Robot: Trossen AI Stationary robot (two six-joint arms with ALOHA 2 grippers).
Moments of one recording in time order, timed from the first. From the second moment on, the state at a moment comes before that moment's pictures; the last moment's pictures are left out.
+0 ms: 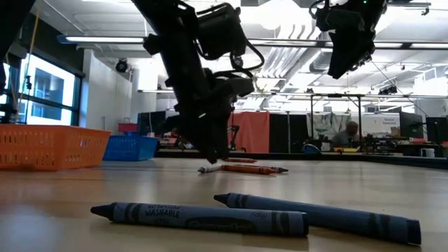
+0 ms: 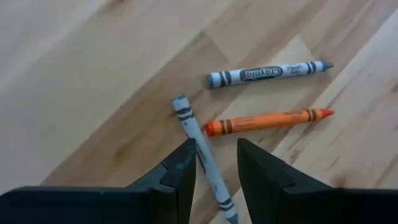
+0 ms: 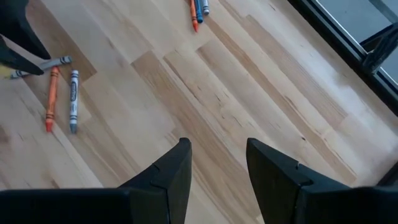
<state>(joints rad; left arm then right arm) -0.03 1.96 1.24 -0.43 -0.06 -0.84 -0.11 1.13 1.06 -1.05 0.31 0.49</state>
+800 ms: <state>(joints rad) -0.07 2.01 1.24 -0.57 -0.15 -0.72 -0.11 1.13 1.06 -1.06 0.31 0.49</state>
